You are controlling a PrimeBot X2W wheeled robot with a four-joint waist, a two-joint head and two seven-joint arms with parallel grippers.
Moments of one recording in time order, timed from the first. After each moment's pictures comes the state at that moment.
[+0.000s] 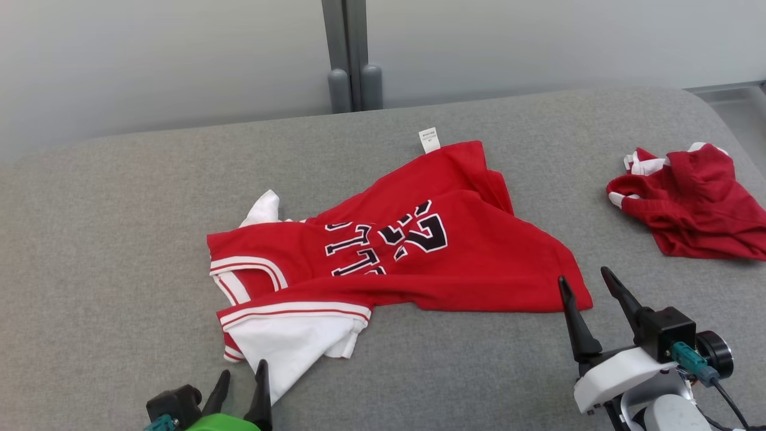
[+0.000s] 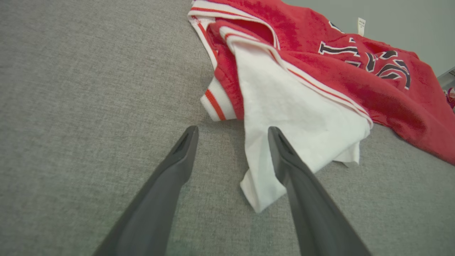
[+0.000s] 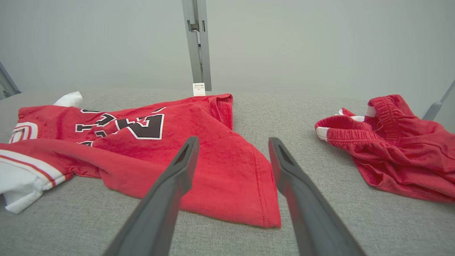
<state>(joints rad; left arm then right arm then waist) -0.03 0.05 -0.16 0.55 -0.50 -0.12 -0.19 -0.09 -0.05 0.01 0.27 0.07 0.13 -0.26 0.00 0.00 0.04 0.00</state>
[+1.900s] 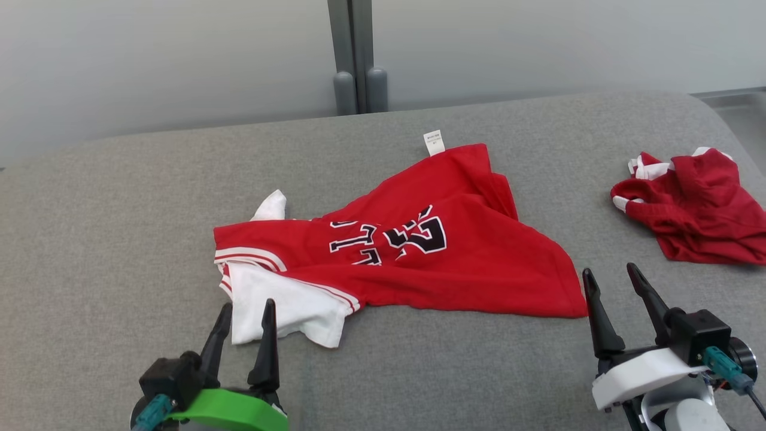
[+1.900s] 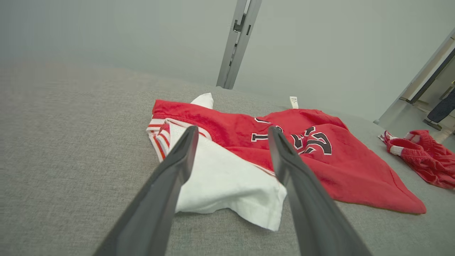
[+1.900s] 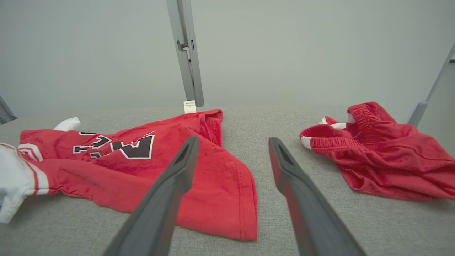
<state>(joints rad) -0.02 0.07 -0.19 0.26 -0.42 -0.13 -0.26 -0.06 -0.05 -0.04 0.20 0.12 0.13 -0.26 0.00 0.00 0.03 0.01</state>
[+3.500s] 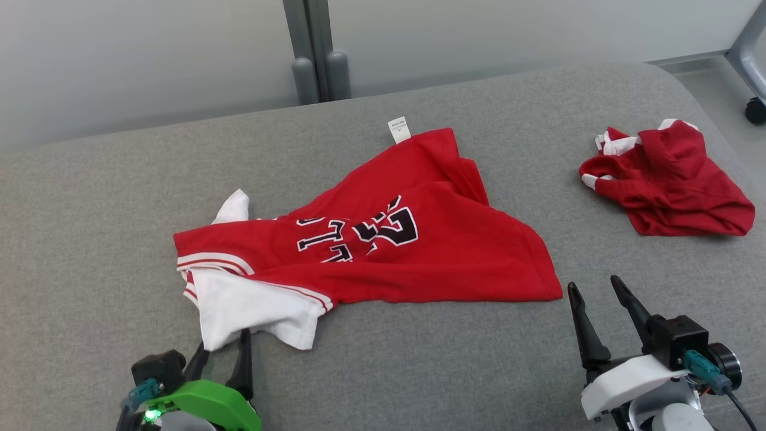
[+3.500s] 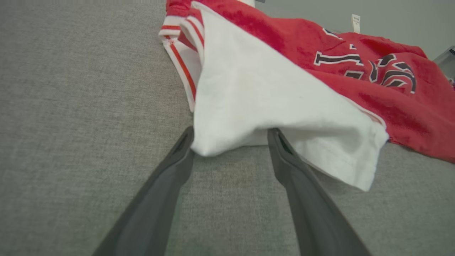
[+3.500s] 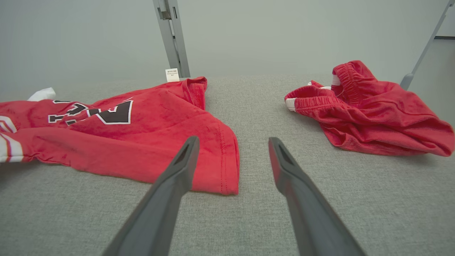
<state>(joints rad) -0.19 0.13 -0.24 0.72 -0.57 -0.13 -0.26 -0.06 -0.05 -0.01 0.26 0.10 0.13 -0.26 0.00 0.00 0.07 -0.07</state>
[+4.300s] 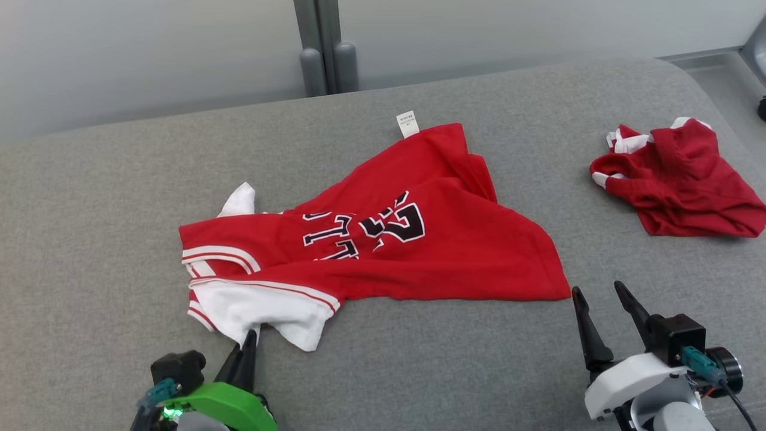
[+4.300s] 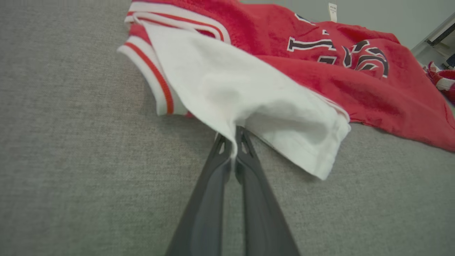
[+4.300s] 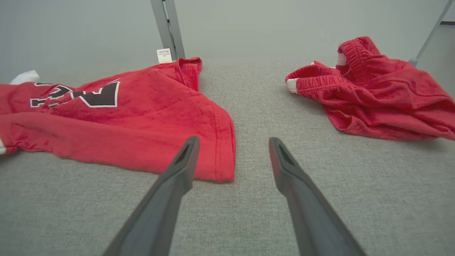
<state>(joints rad) -0.18 0.16 -0.37 0.66 -0.62 -0.13 -0.26 -0.09 -0.05 -0.03 0.34 0.09 0.13 -0.26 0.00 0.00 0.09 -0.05</state>
